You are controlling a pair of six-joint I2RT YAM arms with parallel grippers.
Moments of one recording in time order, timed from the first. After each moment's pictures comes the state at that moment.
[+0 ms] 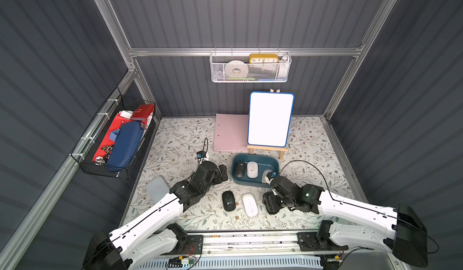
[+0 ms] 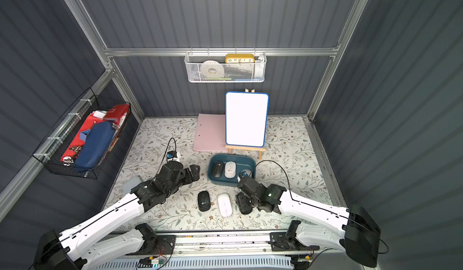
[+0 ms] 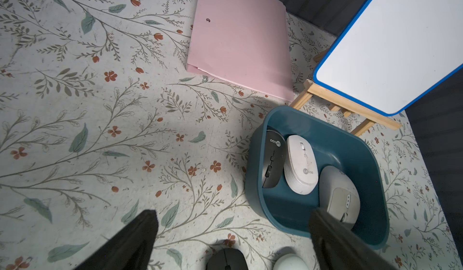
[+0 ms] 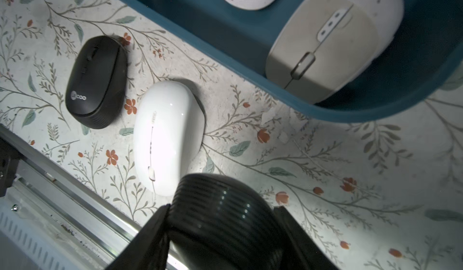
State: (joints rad) left arm -0.72 0.99 0.68 -0.37 -0.29 -0.72; right arm 0.96 1.10 0.63 -0.60 0.06 0.60
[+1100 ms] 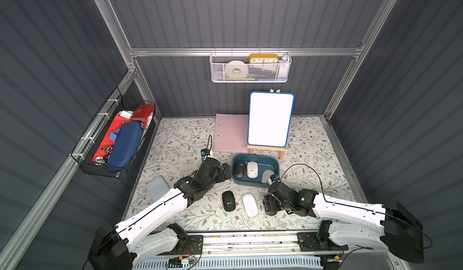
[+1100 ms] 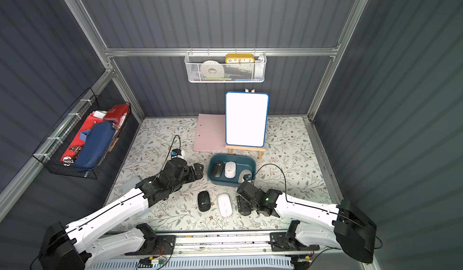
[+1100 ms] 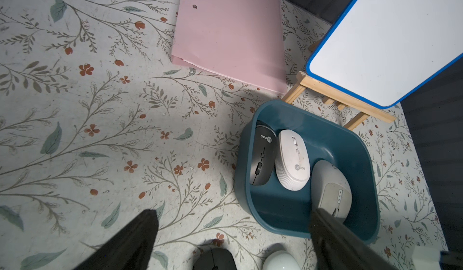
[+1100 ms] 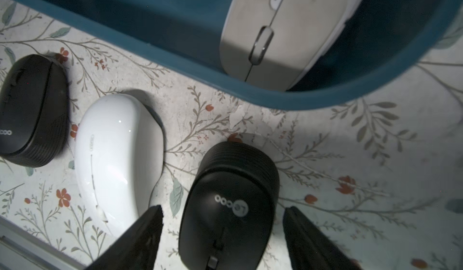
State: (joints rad) left arm -0.72 1.08 0.74 -0.37 -0.23 -0.72; right arm 0.97 1.14 0.54 -0.48 0.17 0.73
